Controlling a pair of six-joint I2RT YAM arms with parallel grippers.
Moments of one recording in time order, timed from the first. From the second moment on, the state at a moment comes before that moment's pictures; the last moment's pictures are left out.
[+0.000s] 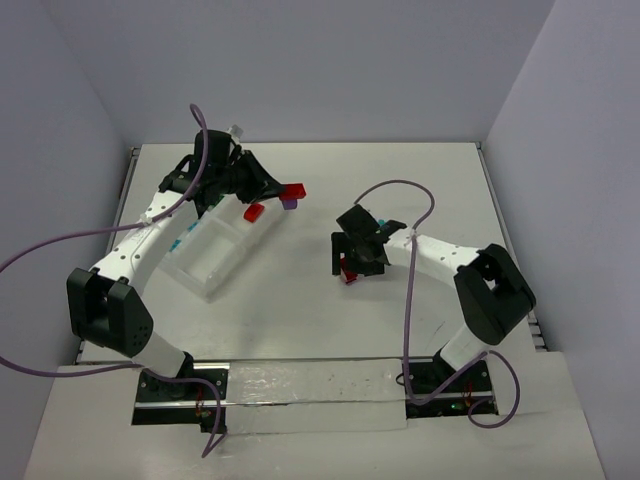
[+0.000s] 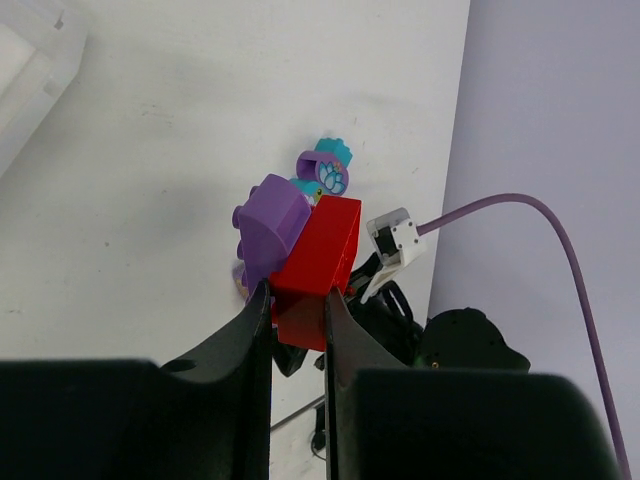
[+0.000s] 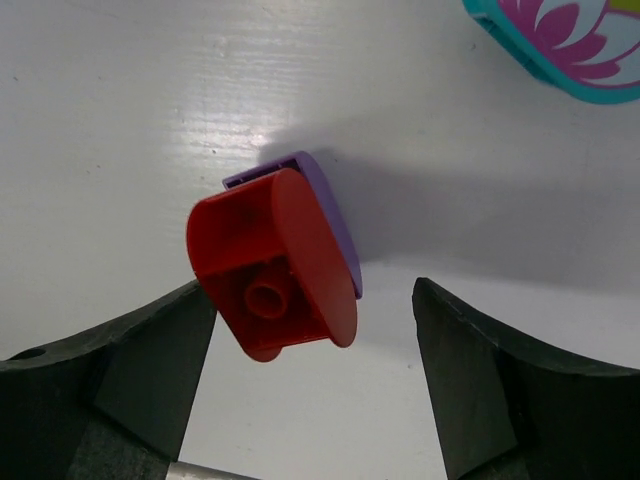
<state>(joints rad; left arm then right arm) -0.38 1.55 1.42 -0.50 0.34 -0.86 0.65 1.60 0.99 -0.52 0.09 0.62</state>
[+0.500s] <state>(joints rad) -0.38 1.55 1.40 -0.44 0.37 -0.94 0.65 1.40 1.32 -0.45 0.03 0.53</state>
